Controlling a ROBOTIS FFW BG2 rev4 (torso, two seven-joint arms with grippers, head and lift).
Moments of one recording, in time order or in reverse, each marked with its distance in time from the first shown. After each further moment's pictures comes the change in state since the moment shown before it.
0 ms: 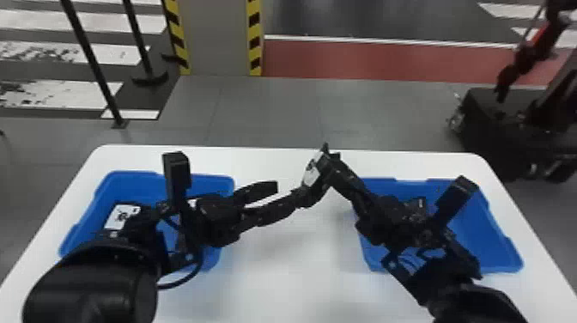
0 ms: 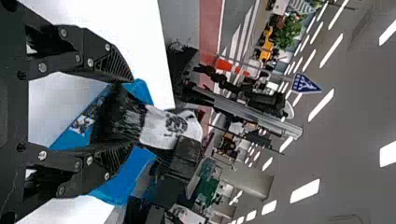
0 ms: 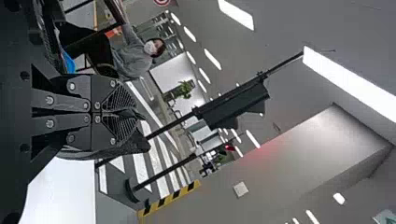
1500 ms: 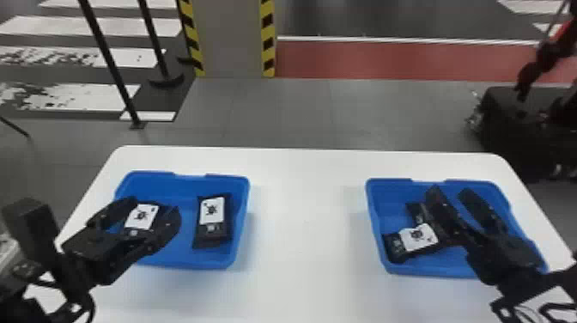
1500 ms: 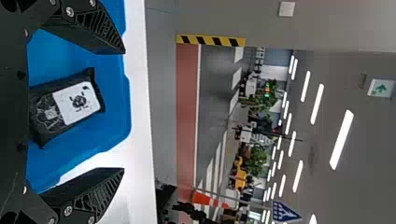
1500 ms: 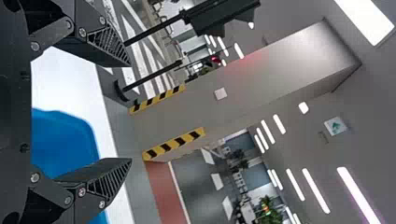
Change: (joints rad) left arm 0.347 0.008 0.383 -0.314 -0.013 -0.106 0.241; right arm 0.222 -0.032 -0.234 -0.152 -0.010 -0.083 -0.157
